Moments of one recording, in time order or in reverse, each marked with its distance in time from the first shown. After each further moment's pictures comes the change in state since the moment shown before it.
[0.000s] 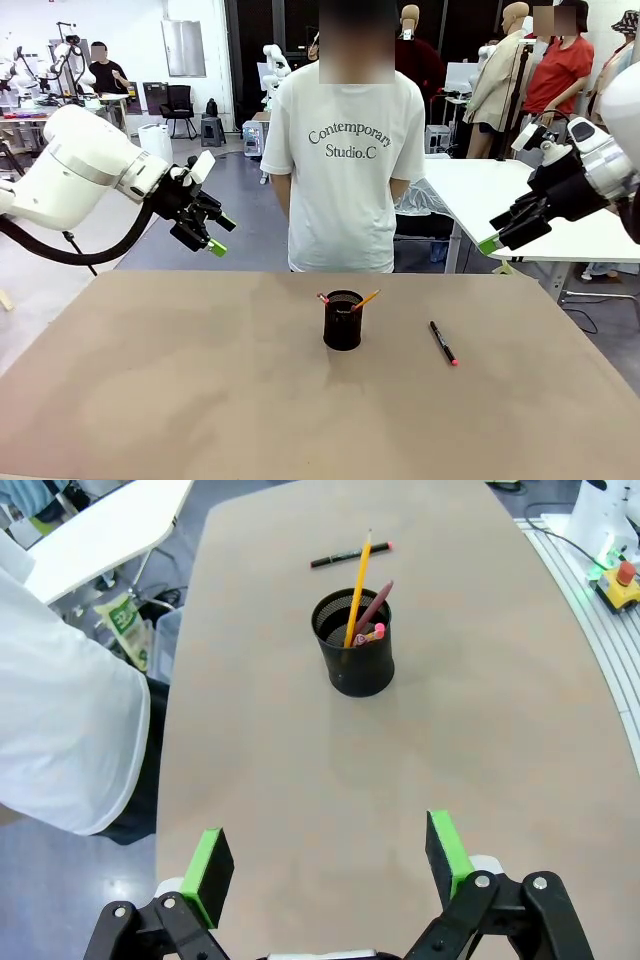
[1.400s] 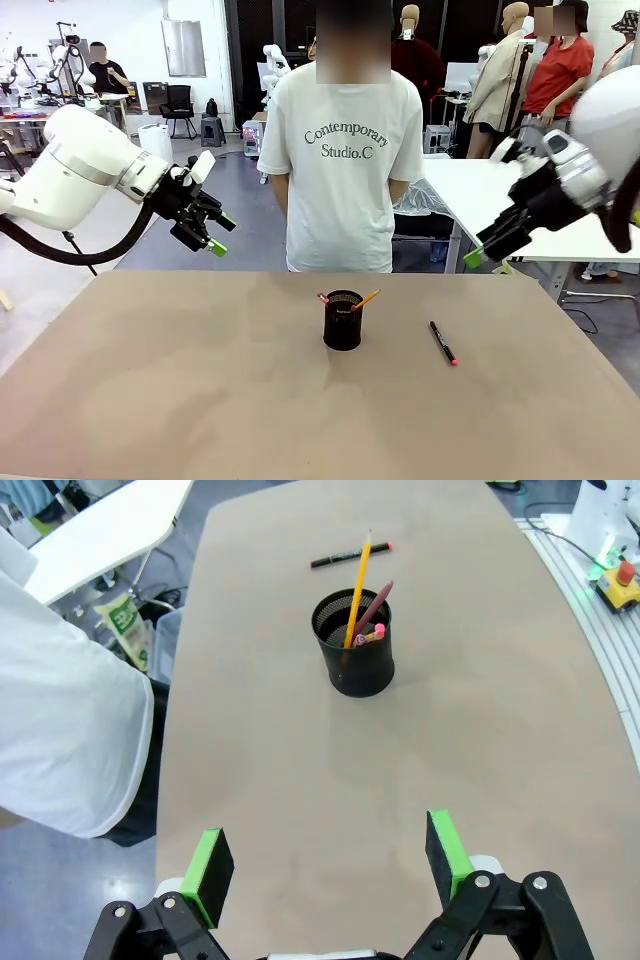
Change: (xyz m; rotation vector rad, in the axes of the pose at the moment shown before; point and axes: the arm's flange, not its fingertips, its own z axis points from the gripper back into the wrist) left arm 0.000 0.000 0.000 0.000 0.000 -0.001; right arm 0.004 0.010 -0.036 0.035 0.080 -0.029
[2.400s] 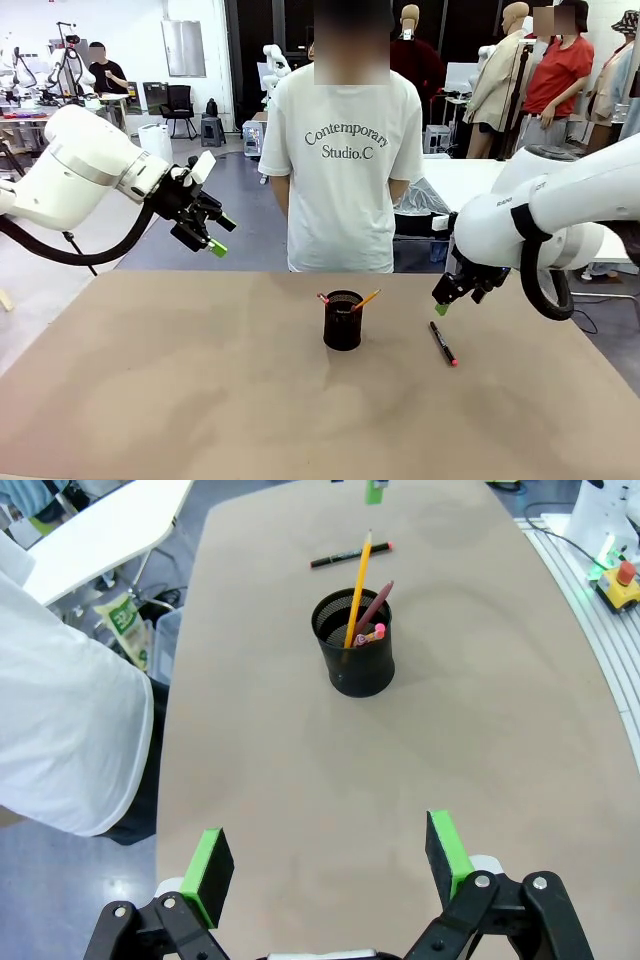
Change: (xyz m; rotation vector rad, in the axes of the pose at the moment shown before) left arm 0.000 0.000 -0.001 0.000 0.000 0.000; right arm -0.015 -0.036 -0.138 -0.296 0.386 -0.567
